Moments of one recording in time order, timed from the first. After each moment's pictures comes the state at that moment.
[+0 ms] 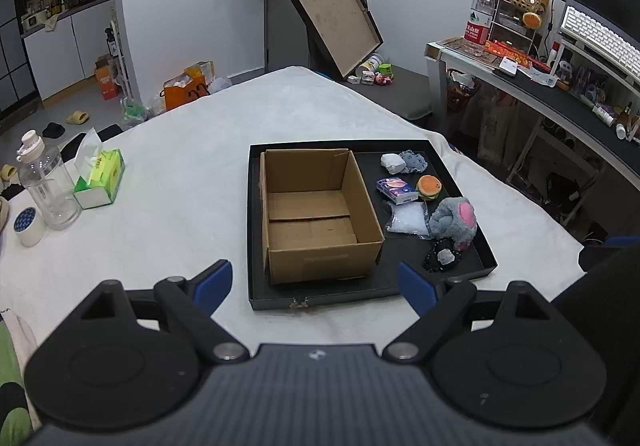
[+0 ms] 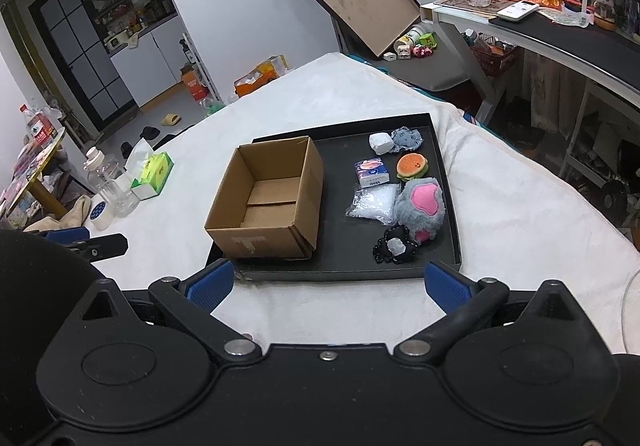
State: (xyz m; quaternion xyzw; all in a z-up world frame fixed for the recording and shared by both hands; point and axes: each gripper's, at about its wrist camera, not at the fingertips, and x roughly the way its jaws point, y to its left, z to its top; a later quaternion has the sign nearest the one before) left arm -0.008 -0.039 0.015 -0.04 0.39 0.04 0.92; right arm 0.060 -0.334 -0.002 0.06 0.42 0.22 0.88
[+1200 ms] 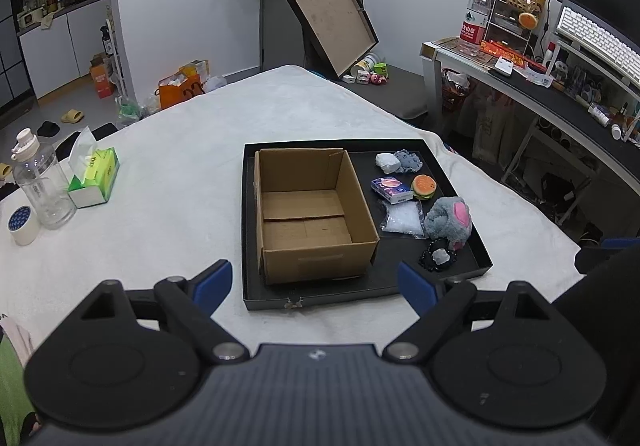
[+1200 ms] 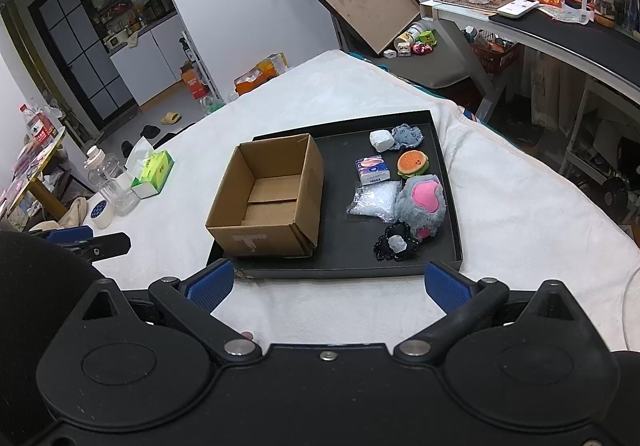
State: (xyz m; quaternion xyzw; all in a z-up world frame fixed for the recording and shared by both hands) left arm -0.006 -0.042 0.015 -0.05 0.39 0.03 0.92; right arm 0.061 -0.333 -0.003 0.06 0.43 0.23 0.87
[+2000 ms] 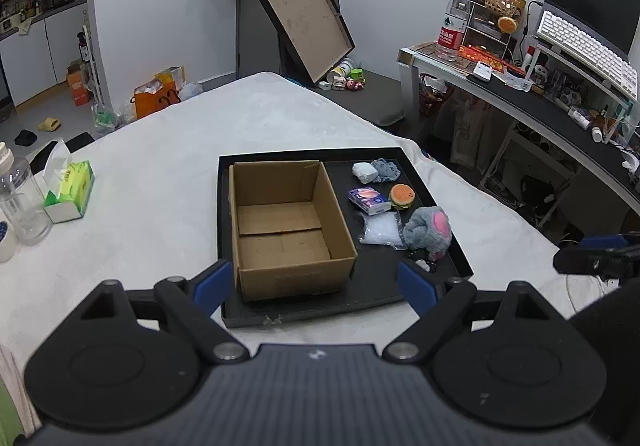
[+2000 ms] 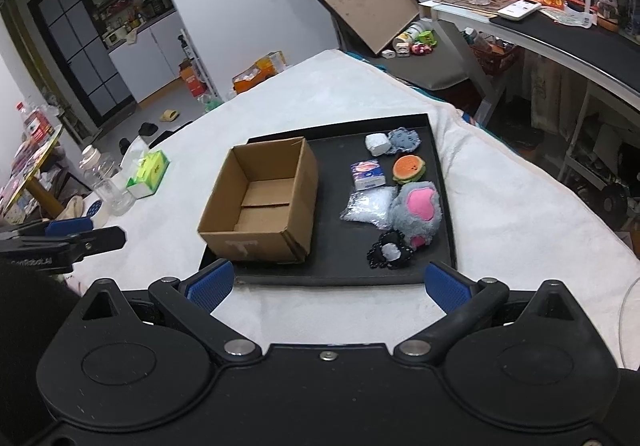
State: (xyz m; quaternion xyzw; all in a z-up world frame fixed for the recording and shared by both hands) left arm 0.012 -0.039 0.017 -0.05 0.38 0.00 0.92; right arm 0.074 -0.336 -0.002 0.05 0.43 0.22 0.87
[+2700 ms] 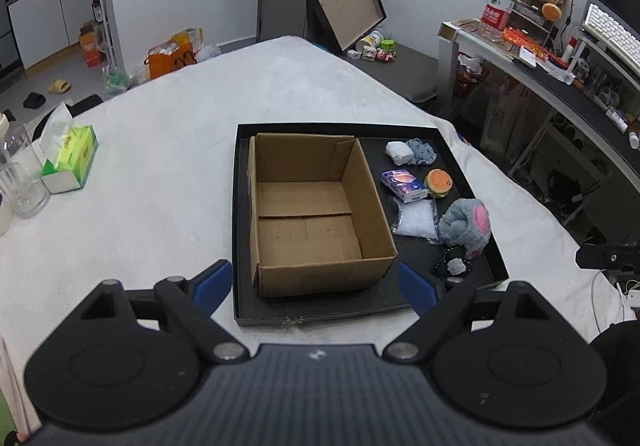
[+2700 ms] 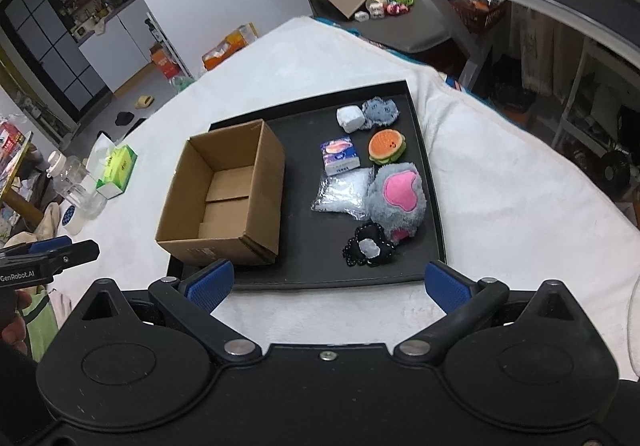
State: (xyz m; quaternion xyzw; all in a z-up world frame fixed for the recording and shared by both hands) left arm 0.066 -0.008 -0.022 -0.08 0.43 0.02 0.90; right arm 0.138 -0.339 -0.040 0.07 0.48 0.20 0.85
